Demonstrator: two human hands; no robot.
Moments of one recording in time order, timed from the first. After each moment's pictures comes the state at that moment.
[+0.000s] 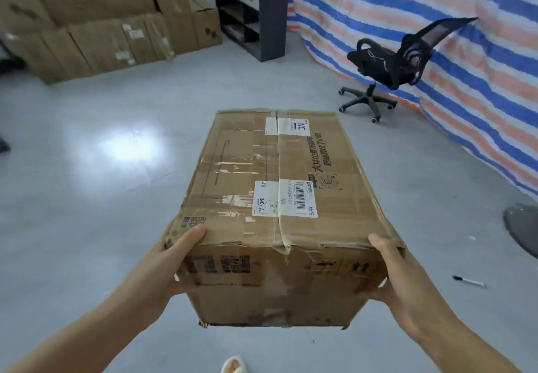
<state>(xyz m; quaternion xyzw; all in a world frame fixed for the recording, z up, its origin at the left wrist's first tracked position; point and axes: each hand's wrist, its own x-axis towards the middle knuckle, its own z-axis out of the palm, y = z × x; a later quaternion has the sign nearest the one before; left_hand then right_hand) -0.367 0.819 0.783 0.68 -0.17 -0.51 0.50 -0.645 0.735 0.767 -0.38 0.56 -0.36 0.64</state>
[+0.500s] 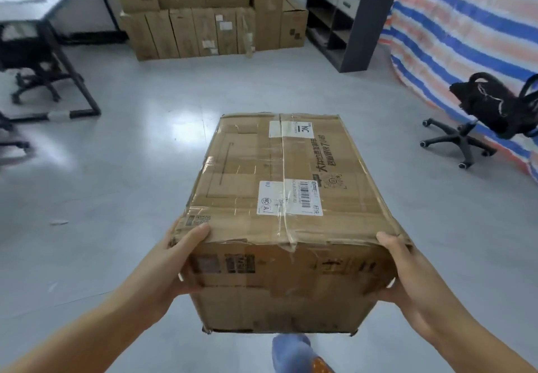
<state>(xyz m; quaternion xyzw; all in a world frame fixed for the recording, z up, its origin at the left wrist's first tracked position) -0.164 0.794 0.778 0.68 -0.08 -0.45 0.57 -0.409 0.634 0.782 -0.49 0.51 -0.25 0.67</state>
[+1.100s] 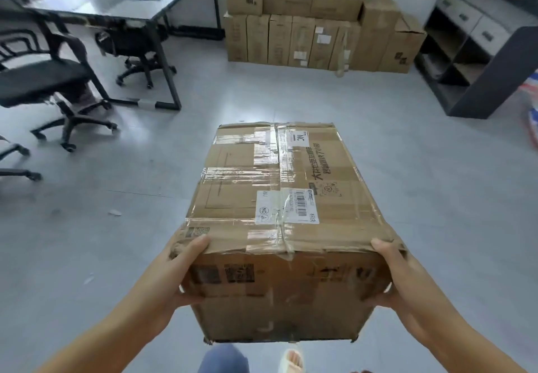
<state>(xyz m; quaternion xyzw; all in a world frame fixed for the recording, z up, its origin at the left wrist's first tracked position) 0.075 0.647 0.758 0.69 0.07 -0.34 0.64 -0.091 0.407 0.775 -0.57 0.43 -0.09 0.69</state>
